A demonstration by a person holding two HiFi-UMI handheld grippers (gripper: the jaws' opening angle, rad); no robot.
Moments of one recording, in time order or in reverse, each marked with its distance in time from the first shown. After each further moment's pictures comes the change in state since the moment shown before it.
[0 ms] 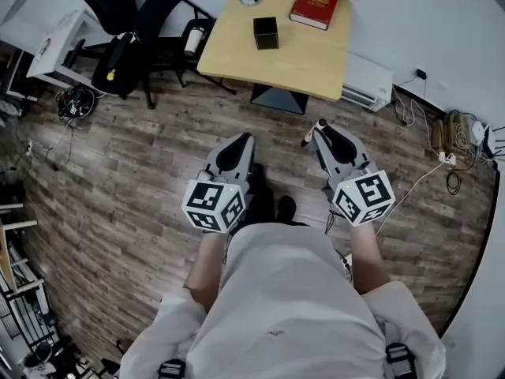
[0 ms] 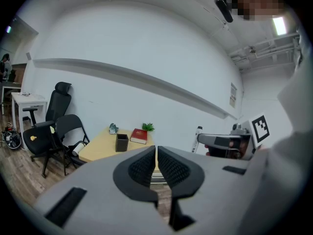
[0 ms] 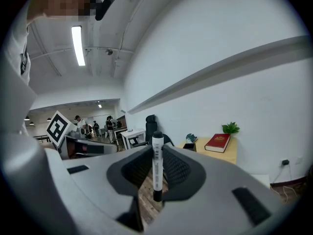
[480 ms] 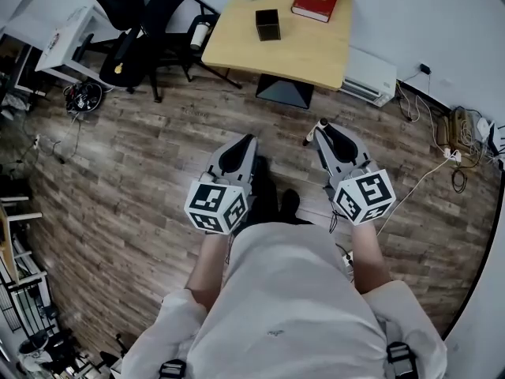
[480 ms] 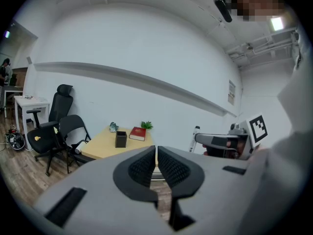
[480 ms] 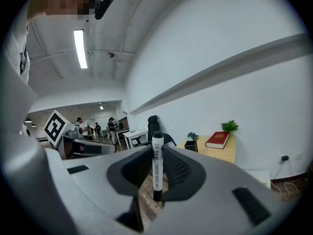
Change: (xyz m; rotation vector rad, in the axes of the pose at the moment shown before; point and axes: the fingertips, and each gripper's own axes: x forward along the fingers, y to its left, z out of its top) left arm -0.037 -0.038 -0.023 0.020 0.007 0.018; right arm -0.044 0.018 -0.017 0.012 -0.013 0.020
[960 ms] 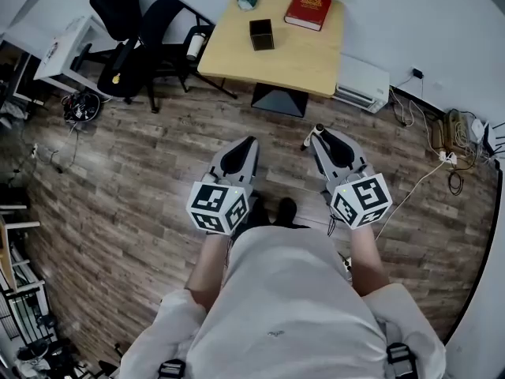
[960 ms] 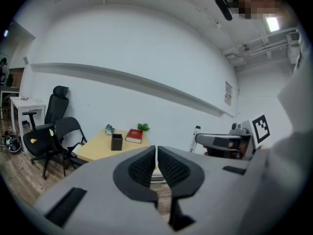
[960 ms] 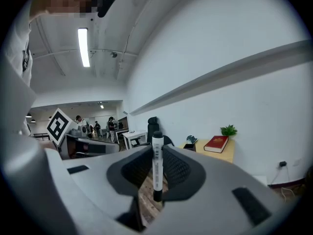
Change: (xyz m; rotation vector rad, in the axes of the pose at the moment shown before) left arm 0.010 -0.017 0.010 0.017 -0.018 -0.031; right arm -0.013 -0.002 0.011 -0.038 -0.013 -0.007
